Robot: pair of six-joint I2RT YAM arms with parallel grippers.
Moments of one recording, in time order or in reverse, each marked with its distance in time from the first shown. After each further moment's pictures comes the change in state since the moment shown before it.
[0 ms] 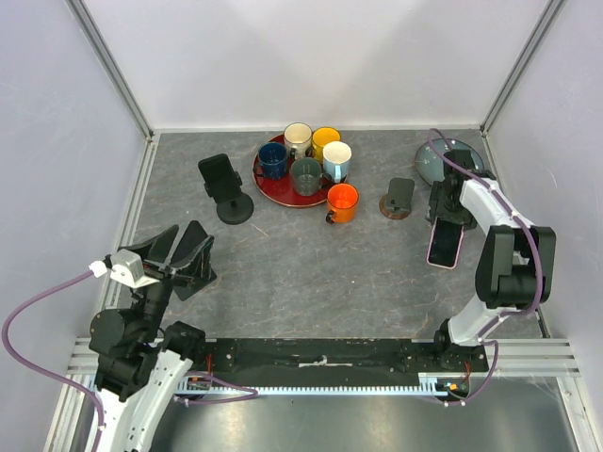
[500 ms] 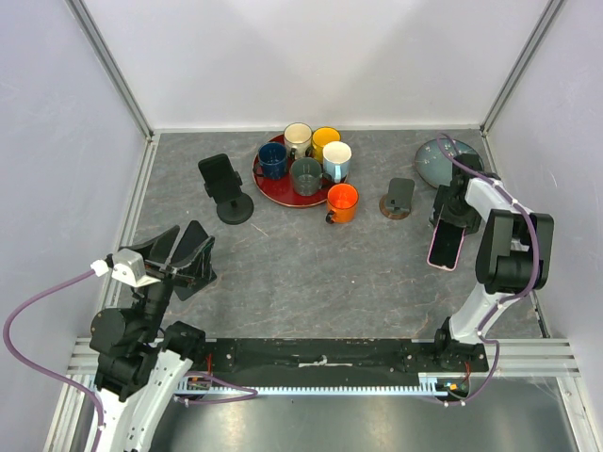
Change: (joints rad) left arm -0.007 0.000 0.000 -0.016 -0.003 0.002; right arm -0.095 0.126 0.000 0.065 -0.085 -0.012
